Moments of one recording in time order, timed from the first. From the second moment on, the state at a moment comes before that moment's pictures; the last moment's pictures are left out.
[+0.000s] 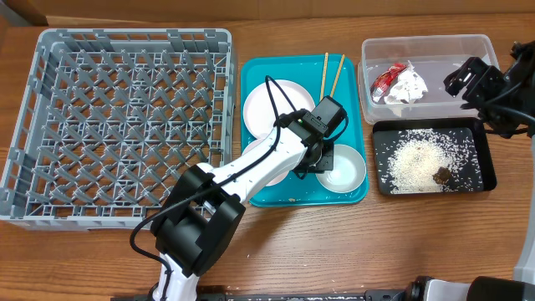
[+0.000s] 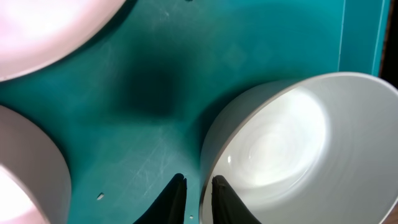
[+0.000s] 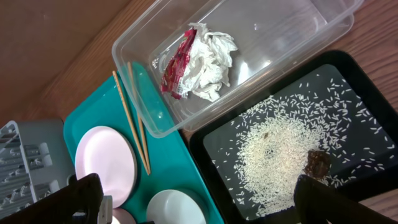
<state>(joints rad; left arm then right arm) -0.74 2.03 1.51 -0.79 0.08 -0.68 -0.28 1.50 1.64 -1.16 -0.25 0.39</state>
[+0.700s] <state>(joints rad) -0.75 2.03 1.54 -0.85 0.06 -0.63 -0.27 1.50 1.64 -1.16 -0.25 0.39</state>
